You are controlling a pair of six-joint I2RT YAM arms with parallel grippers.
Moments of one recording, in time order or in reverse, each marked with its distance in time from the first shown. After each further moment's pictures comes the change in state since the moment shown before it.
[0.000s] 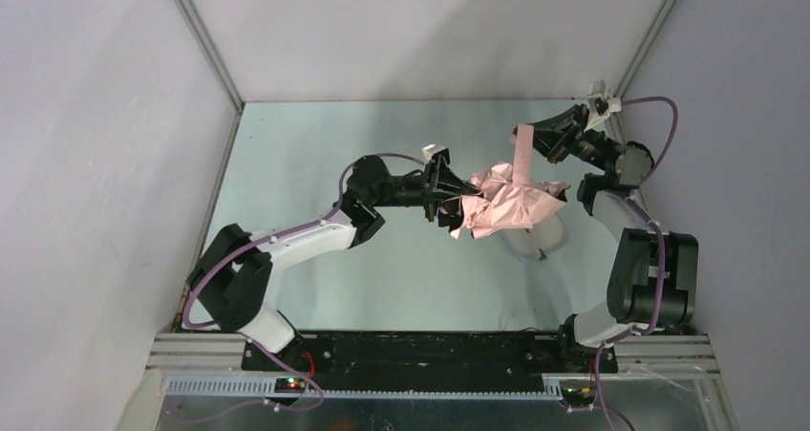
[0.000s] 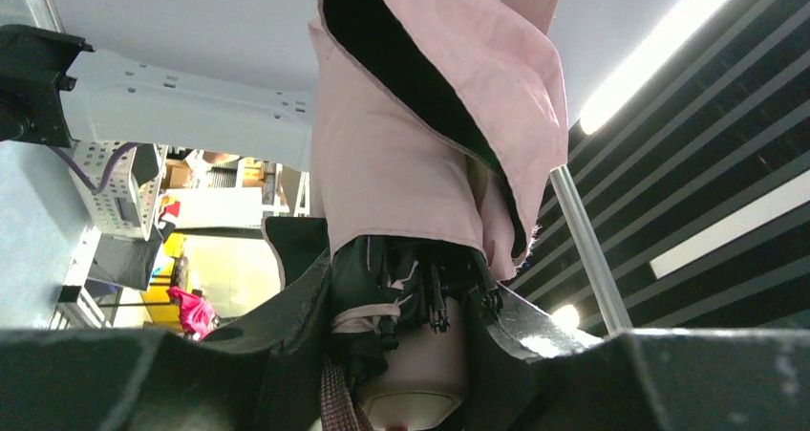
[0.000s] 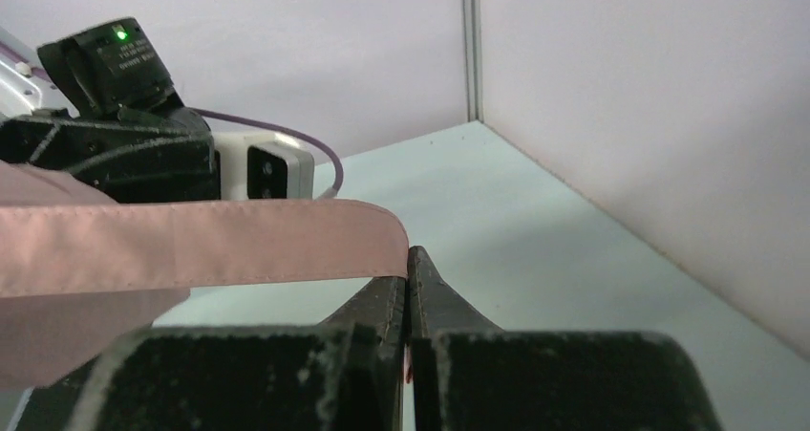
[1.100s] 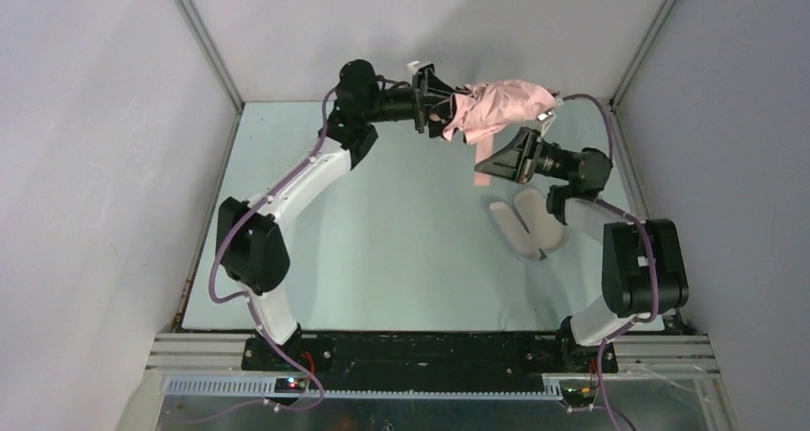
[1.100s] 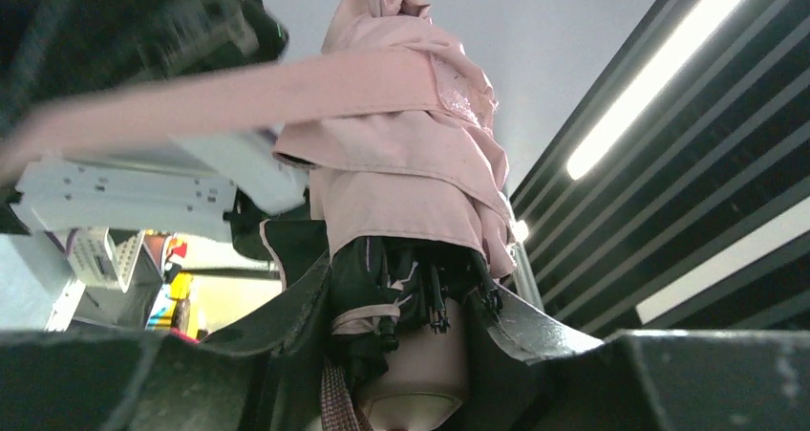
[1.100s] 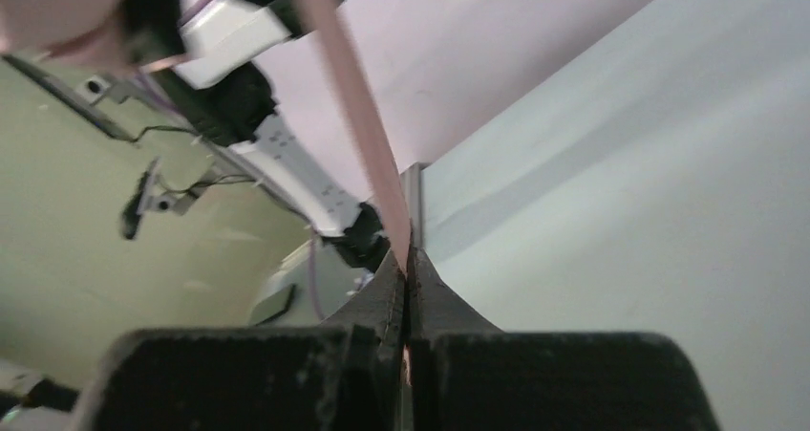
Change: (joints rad) left arm 0.210 0.224 0.660 -0.447 0.167 0.023; right arm 0.189 0.075 -0.049 0.017 -0.077 0.472
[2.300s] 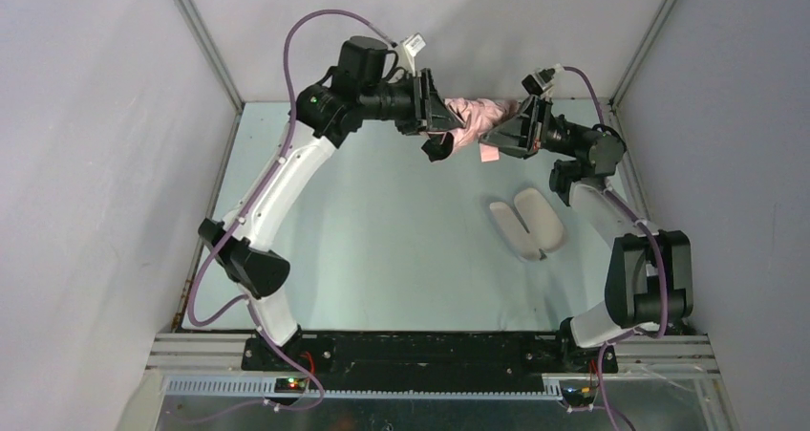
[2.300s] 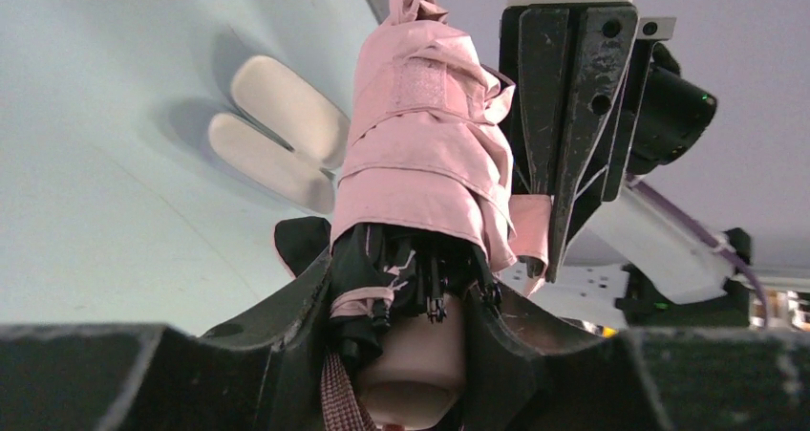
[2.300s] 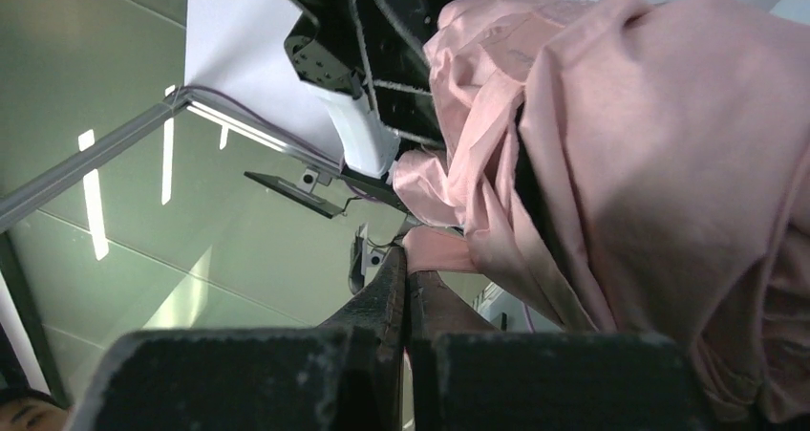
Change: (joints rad) left arm -0.017 0.007 0.496 -1.210 -0.460 1.402; right arm 0.058 -0.098 0.201 -0.063 0.067 0.701
